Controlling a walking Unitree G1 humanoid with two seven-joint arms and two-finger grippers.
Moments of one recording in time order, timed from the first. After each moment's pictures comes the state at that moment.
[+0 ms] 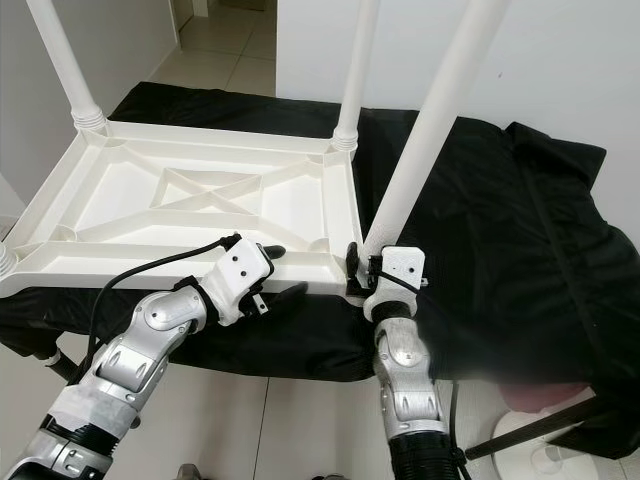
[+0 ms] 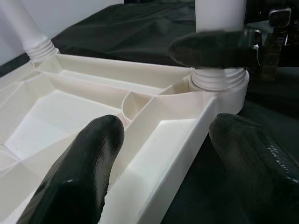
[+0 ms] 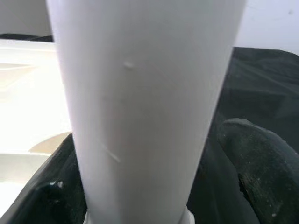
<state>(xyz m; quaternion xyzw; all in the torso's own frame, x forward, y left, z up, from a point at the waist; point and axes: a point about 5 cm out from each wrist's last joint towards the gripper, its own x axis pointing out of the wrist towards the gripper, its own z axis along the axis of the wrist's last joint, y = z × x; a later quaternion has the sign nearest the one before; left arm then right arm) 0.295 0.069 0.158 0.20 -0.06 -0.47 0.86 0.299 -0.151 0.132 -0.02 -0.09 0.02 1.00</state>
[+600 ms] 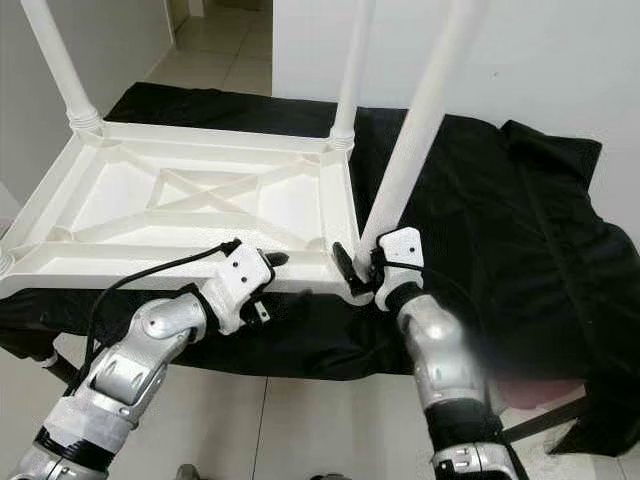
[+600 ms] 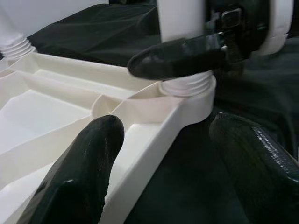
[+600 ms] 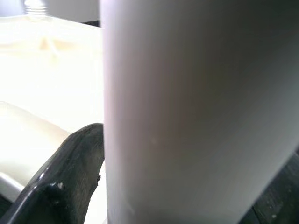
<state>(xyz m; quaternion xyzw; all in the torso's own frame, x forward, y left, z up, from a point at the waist) 0.279 0.060 0.156 0.17 -0.04 -0.49 0.85 0.322 -0.163 0.143 -0.07 -0.07 0.23 0.97</state>
